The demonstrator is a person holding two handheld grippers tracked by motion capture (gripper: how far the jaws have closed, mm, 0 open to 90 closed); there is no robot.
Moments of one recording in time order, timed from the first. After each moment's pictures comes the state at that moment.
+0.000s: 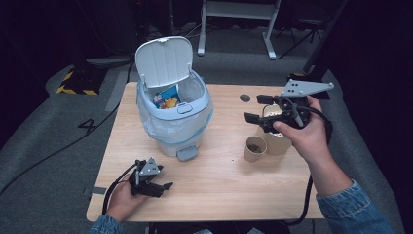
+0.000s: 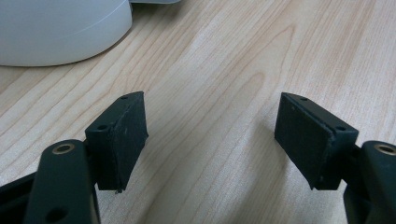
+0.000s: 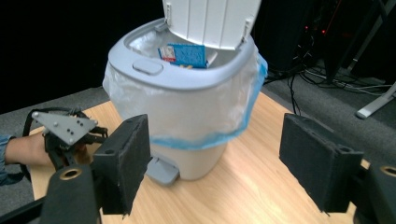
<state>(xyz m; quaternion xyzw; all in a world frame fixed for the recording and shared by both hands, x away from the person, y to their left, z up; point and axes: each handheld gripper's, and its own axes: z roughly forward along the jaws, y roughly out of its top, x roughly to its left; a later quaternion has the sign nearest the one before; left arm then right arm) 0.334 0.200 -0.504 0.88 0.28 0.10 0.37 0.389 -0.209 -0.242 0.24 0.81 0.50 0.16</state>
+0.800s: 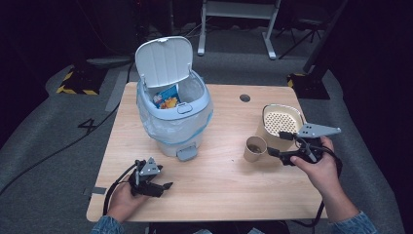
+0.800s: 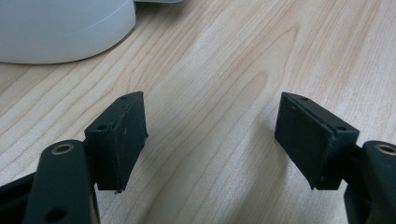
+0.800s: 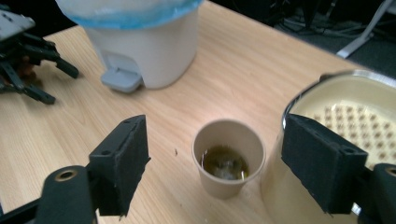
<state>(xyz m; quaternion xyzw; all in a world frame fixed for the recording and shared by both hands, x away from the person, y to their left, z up) 0.333 0.200 -0.504 0.88 0.29 0.11 0.36 0.371 -0.287 -0.359 0.31 0.82 0.45 0.17</state>
